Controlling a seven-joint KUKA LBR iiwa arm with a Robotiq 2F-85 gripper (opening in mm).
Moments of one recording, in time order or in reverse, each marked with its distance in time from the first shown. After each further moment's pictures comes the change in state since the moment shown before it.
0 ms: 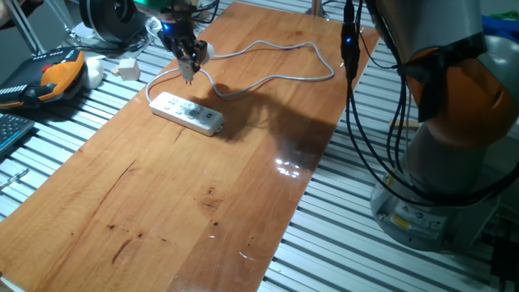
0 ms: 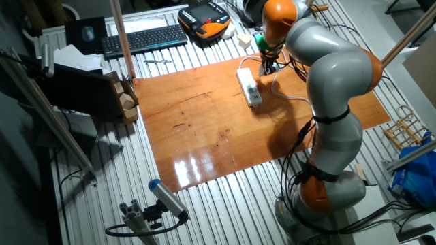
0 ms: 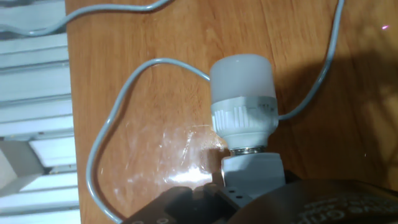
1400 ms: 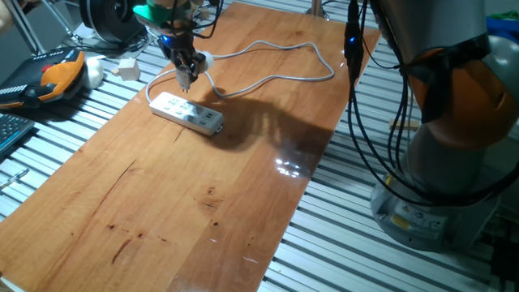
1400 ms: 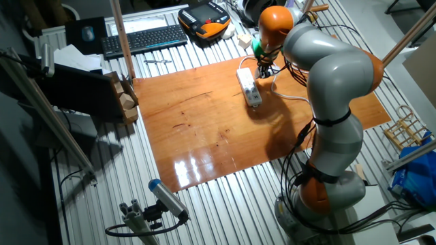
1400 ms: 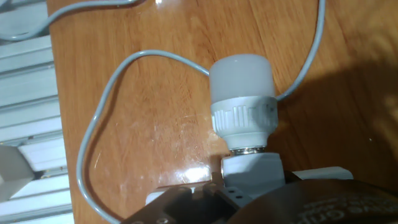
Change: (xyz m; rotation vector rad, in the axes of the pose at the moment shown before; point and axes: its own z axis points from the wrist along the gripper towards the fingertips) arm 0.018 -0.003 0.015 -0.077 -0.001 0.046
